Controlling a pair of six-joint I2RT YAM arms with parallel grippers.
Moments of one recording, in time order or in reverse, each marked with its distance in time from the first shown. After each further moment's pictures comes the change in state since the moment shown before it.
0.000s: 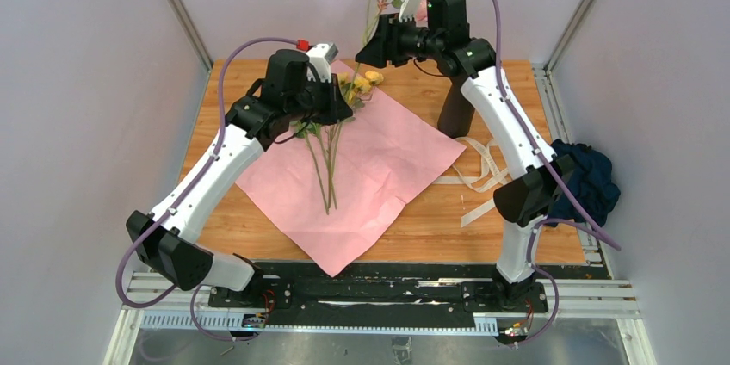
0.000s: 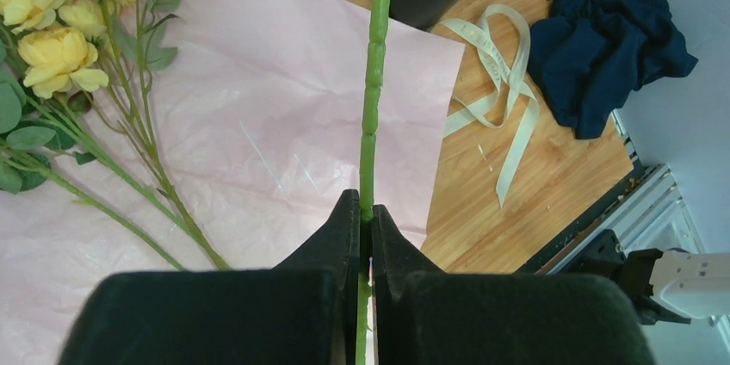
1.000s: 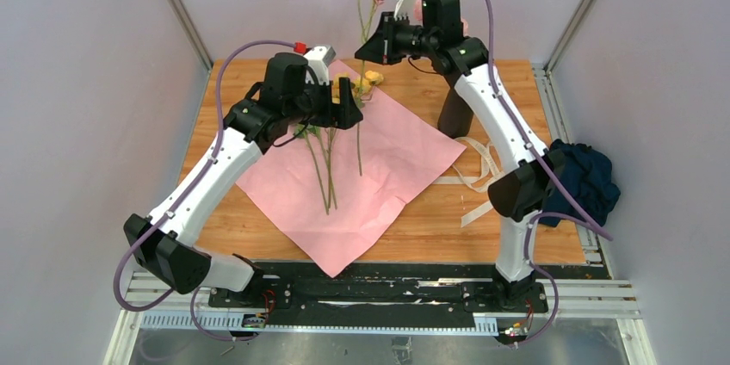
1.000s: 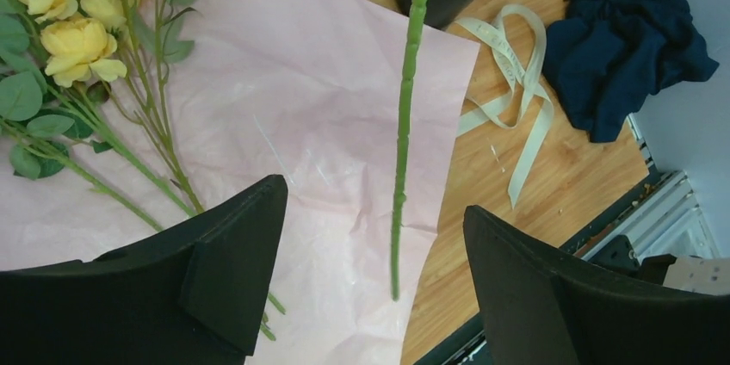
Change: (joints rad) left arm -0.001 -0.021 -0.032 -0.001 -0.035 0.001; right arm 0.001 0.060 0.036 0.051 -0.054 0.055
